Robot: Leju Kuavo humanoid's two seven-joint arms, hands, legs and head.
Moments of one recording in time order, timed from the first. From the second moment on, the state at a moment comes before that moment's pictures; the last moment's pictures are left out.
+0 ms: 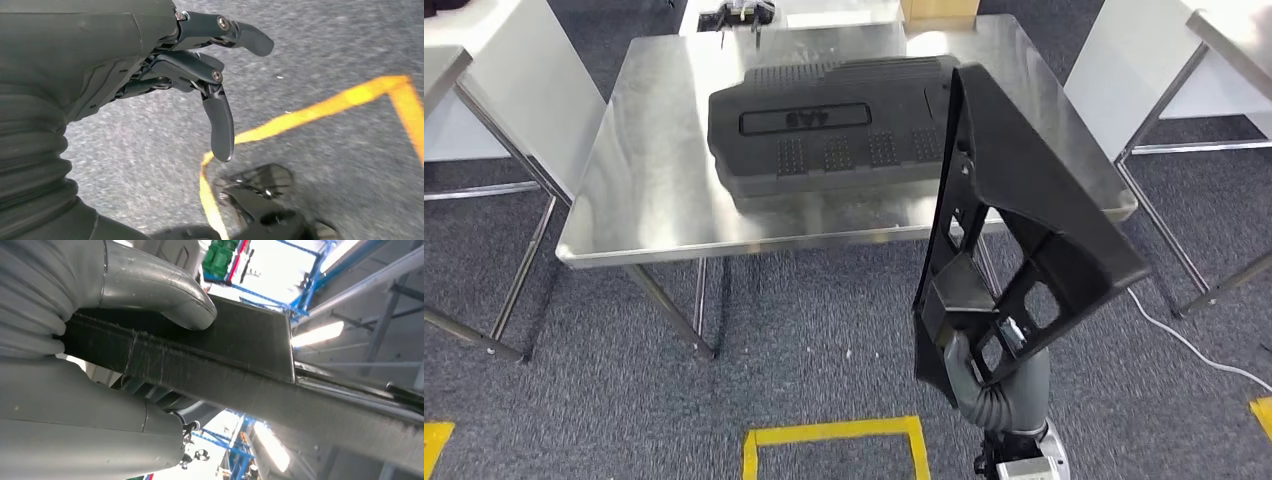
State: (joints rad) left arm -0.11 0.05 -1.47 -0.12 1.19 0.30 -0.33; right arm 0.20 -0.02 0.37 -1.92 0.29 -0.39 -0.55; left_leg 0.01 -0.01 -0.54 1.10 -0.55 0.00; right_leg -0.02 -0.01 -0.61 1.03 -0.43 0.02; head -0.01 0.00
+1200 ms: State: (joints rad) left arm -0.14 0.05 -1.52 -0.12 1.18 0.26 -0.29; right arm -0.26 -0.11 0.51 -1.70 1.15 -0.50 -0.14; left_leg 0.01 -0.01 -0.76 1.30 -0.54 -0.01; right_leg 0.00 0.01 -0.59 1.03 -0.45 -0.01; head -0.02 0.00
